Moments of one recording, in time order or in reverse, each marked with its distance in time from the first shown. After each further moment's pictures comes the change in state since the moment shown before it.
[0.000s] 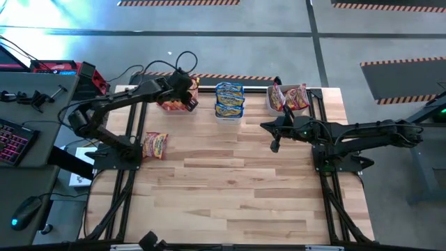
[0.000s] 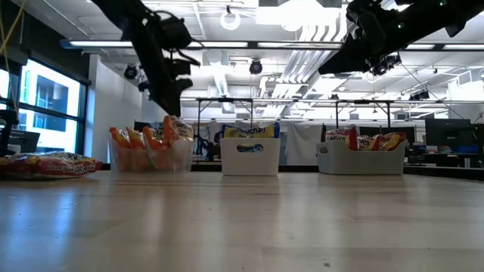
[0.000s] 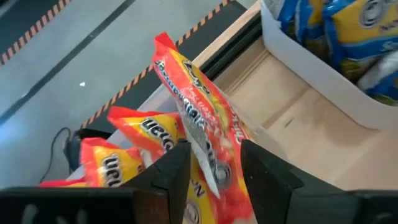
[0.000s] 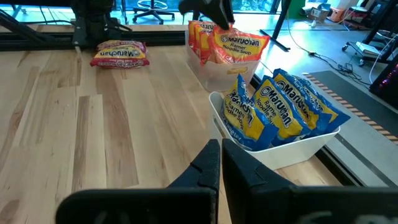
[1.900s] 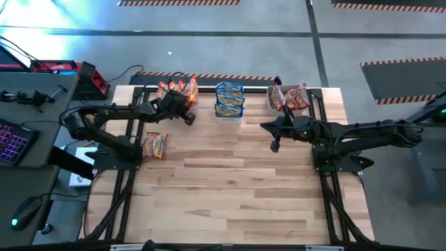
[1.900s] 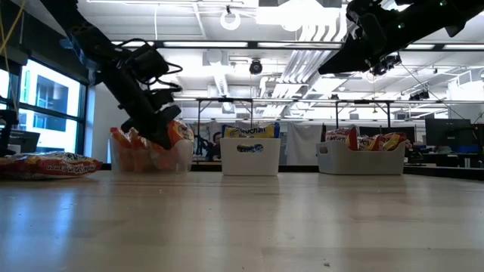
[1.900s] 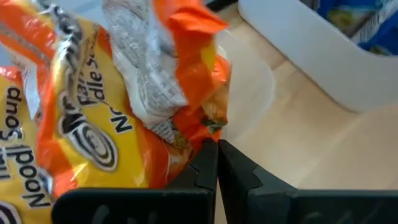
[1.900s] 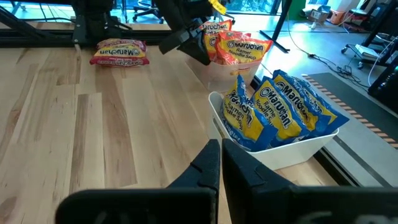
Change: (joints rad) left arm -0.002 -0.051 -0.499 0.598 0.126 -0.179; right arm -0.001 0.000 0.000 0.000 0.000 -0.016
